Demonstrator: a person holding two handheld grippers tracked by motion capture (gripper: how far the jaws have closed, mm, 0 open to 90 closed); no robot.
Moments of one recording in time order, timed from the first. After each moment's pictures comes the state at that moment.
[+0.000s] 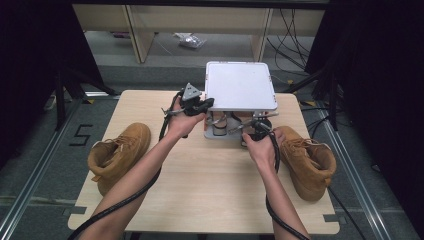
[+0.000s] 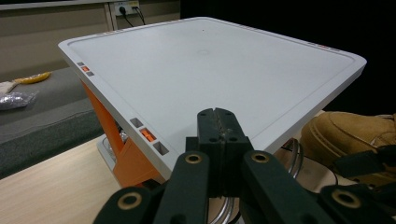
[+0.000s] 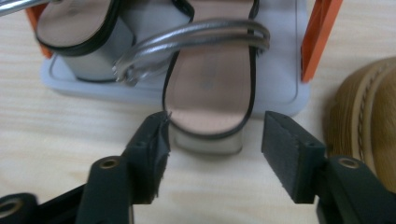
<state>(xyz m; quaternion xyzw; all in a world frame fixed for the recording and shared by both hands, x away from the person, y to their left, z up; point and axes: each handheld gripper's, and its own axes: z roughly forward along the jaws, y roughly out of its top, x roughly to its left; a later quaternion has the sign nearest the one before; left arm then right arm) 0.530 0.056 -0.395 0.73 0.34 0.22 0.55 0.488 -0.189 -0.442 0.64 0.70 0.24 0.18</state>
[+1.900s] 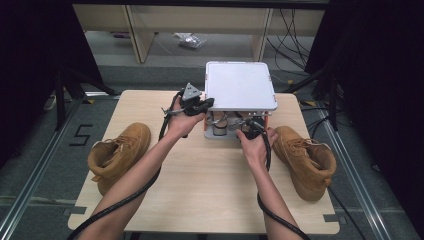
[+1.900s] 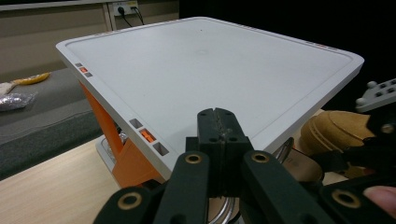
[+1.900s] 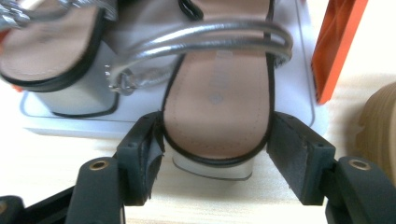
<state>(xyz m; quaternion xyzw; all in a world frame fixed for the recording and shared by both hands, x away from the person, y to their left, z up) 0.530 0.056 -0.395 0.73 0.34 0.22 0.55 0.506 -0.178 -0.462 0.64 0.69 0.27 0.22</state>
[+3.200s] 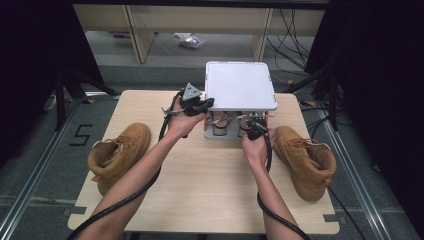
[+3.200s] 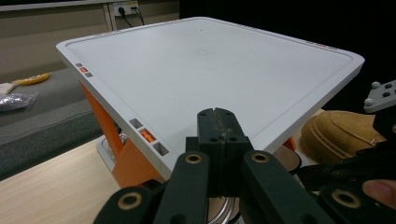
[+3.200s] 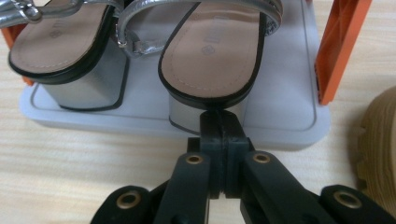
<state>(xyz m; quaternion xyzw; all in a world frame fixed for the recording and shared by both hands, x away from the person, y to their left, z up) 0.530 0.056 -0.395 0.73 0.34 0.22 0.55 0.507 -0.183 -0.467 0.63 0.69 0.28 0.21</state>
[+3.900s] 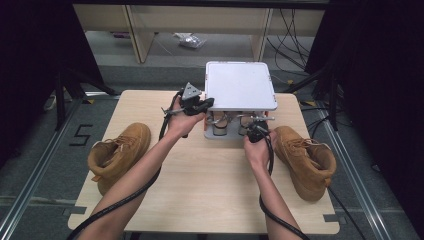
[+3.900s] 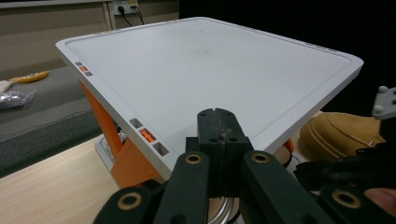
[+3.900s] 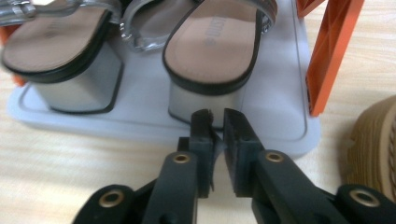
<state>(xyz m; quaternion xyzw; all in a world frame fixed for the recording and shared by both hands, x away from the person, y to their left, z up) 0.531 0.057 -0.394 0.73 0.35 0.22 0.55 0.499 -0.187 -0.470 0.61 0.69 0.30 0.24</state>
